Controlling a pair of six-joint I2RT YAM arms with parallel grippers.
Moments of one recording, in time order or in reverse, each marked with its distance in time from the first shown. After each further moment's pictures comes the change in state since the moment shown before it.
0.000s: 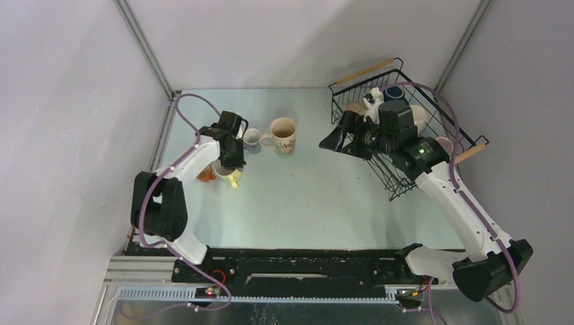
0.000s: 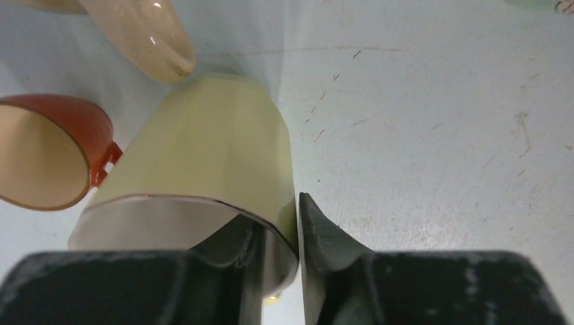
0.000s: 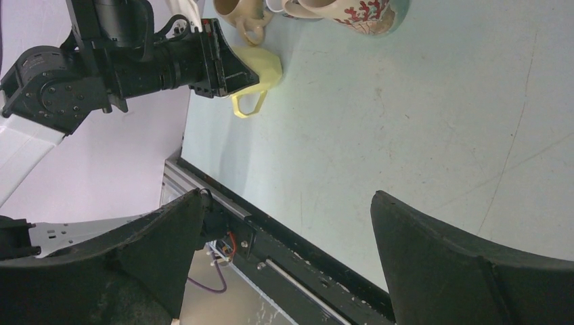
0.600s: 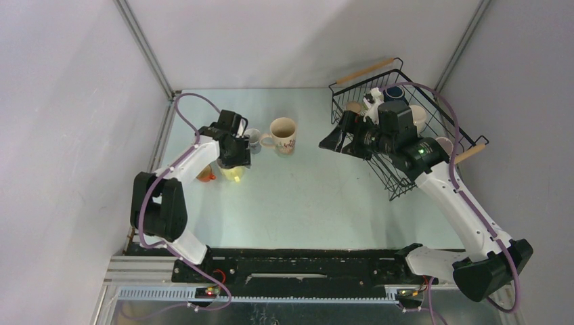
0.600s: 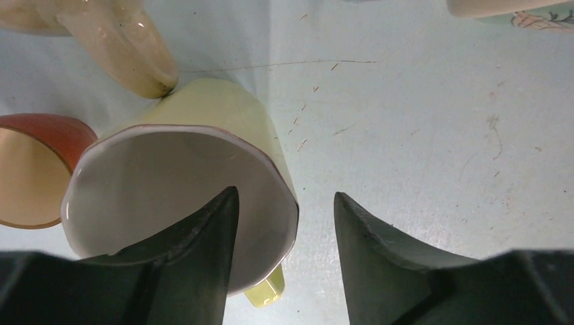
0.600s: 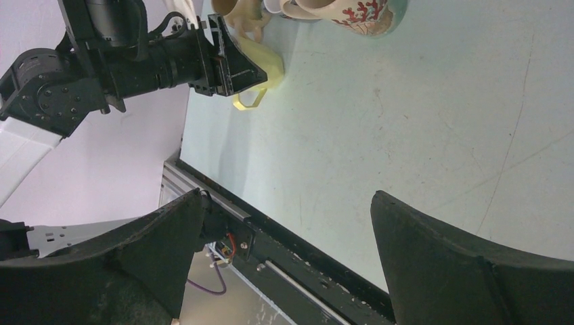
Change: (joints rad) left arm 0.002 0.000 0.000 0.042 0.030 0.006; right arm 0.007 0.000 0.000 -0.001 0.014 0.004
